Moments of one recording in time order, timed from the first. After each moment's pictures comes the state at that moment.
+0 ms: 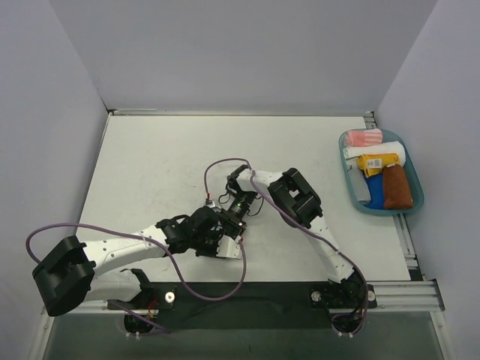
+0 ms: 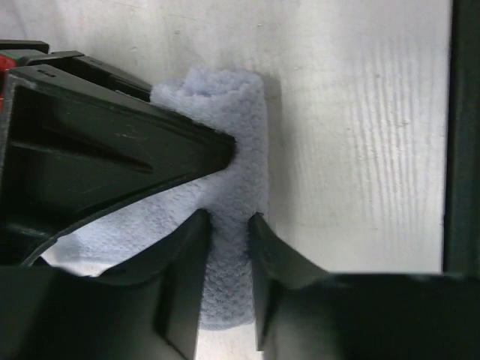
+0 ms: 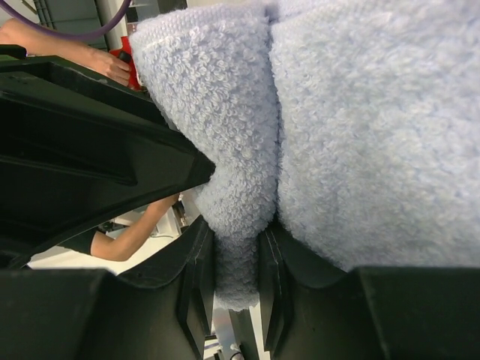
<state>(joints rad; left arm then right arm) -0.95 1.22 0.58 -0.38 0.24 0.77 0.75 2.49 1.75 -1.31 -1.13 -0.60</state>
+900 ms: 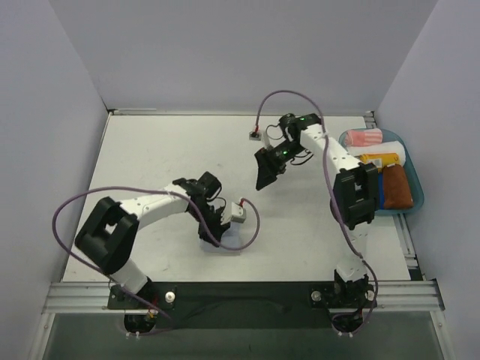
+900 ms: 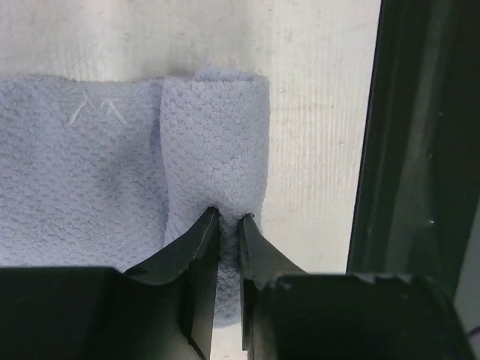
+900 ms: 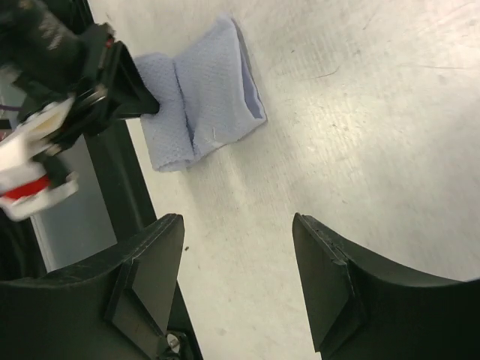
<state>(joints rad) -0.71 1.55 0.92 -0.73 0.60 0.71 0.40 2.11 1.82 -1.22 -0.86 -0.57</state>
